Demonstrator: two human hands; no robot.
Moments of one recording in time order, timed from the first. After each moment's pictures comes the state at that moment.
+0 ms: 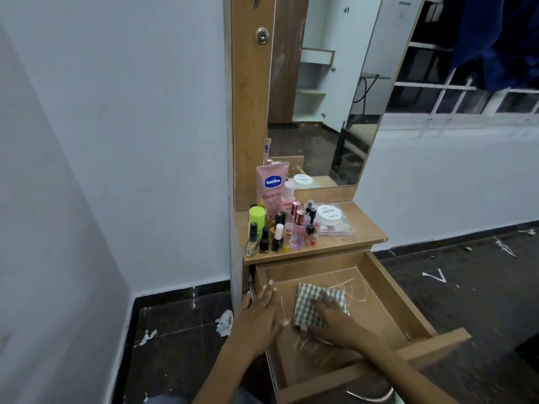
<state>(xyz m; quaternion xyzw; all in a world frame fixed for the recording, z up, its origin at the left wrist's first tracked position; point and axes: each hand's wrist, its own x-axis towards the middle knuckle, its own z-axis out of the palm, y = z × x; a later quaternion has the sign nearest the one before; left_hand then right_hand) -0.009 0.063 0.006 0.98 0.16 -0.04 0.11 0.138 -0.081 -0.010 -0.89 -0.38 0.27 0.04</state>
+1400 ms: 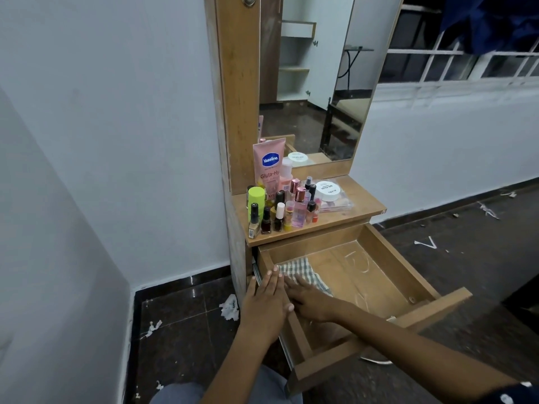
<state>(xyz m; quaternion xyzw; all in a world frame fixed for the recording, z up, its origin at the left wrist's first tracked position) -0.018 0.057 0.010 0.98 0.16 -0.09 0.06 0.139 -0.030 -0.073 -0.82 -0.51 0.26 -0.03</state>
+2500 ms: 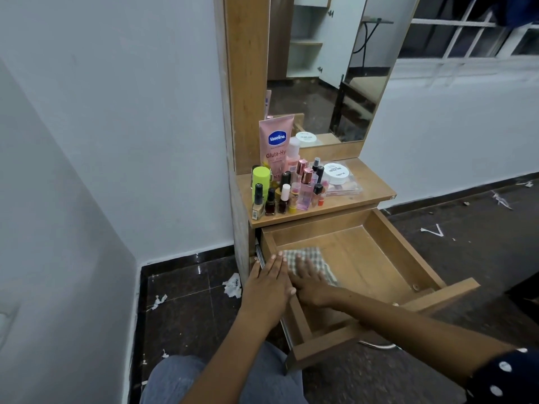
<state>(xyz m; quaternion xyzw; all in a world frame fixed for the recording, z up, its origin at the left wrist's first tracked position) -0.022 0.054 0.010 0.99 0.14 -0.08 0.04 0.102 -0.033 -0.032 -0.85 -0.42 0.32 -0.02</state>
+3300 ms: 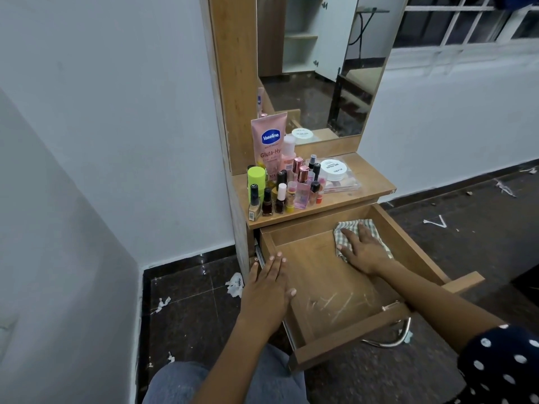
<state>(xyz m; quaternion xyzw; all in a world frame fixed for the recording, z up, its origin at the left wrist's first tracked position) -0.025 0.054 0.007 0.98 0.15 -0.07 0.05 0.228 -0.095 -0.039 -0.94 -0.31 0.15 0.04</state>
